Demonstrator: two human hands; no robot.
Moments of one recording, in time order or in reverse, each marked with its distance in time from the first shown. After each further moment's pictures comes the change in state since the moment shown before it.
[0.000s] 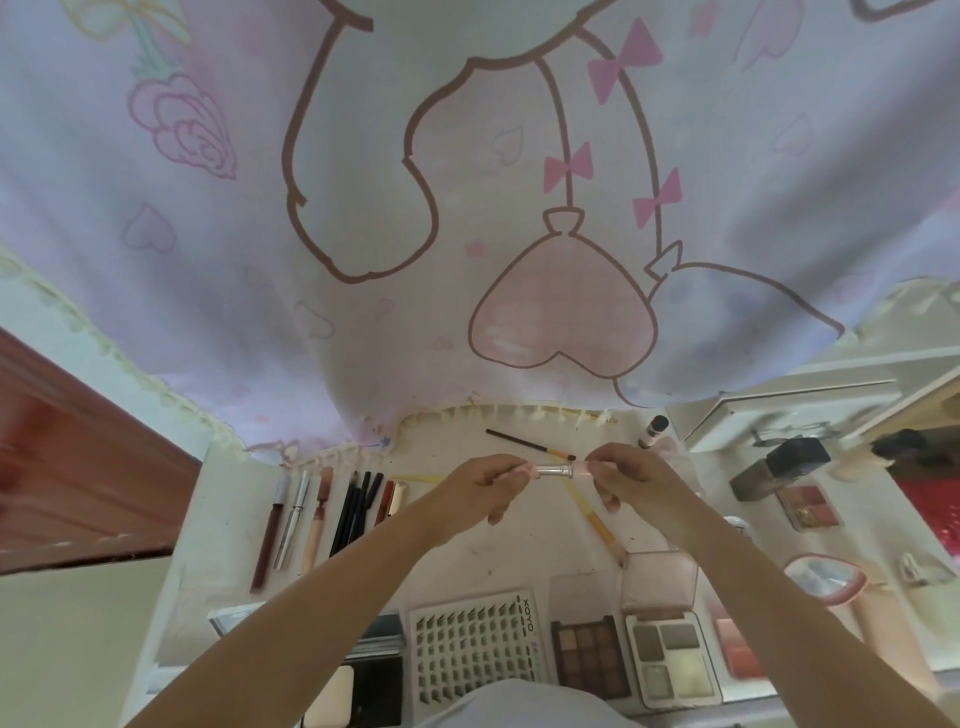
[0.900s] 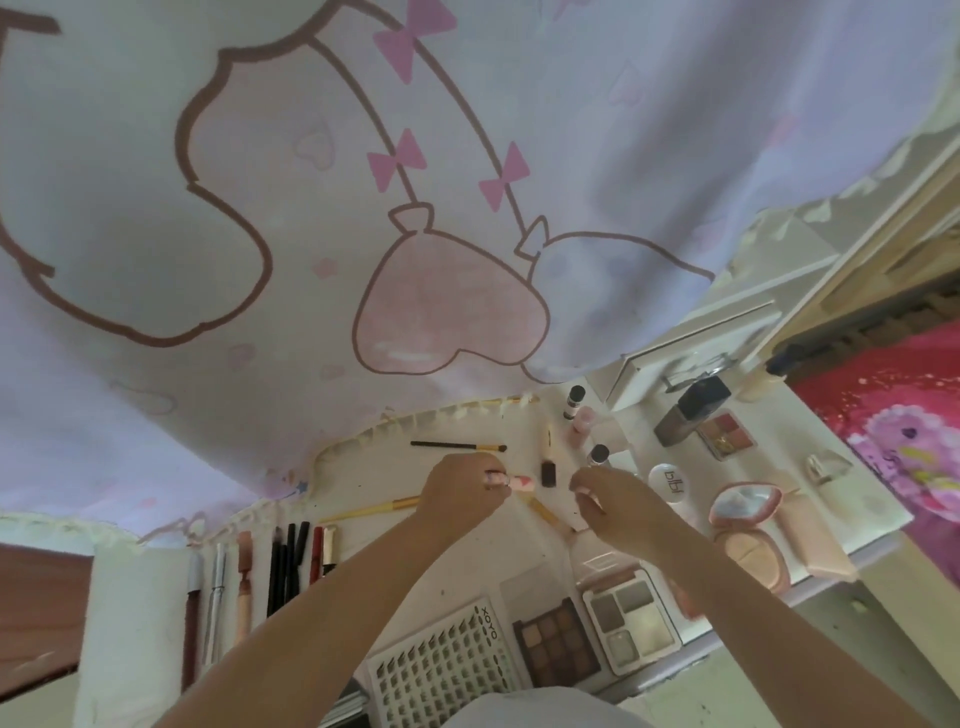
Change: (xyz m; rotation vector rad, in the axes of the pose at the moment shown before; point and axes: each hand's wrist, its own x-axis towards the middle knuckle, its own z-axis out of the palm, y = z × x) left_hand 0.066 0.003 0.041 0.692 0.044 -0.064; right_hand -0.023 0.048 -0.016 -0.662 0.150 0.116
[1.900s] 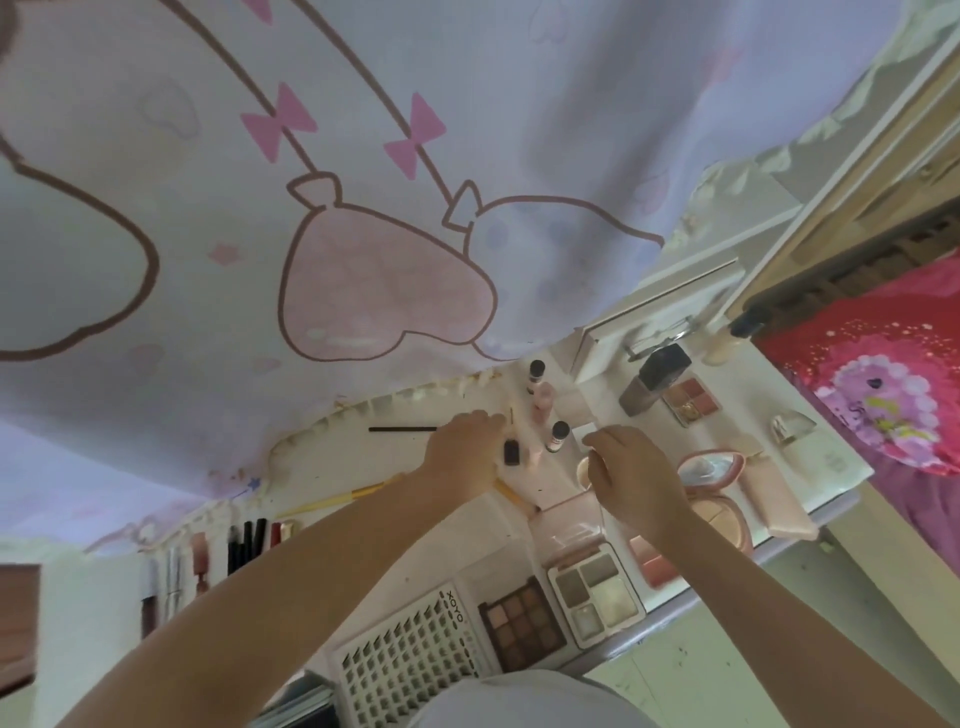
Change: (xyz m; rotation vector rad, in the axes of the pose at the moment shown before) left_hand 0.047 0.042 0.028 0.624 -0.130 0.172; right_hand -0.005 0.060 0.002 -0.116 0.425 -0.075
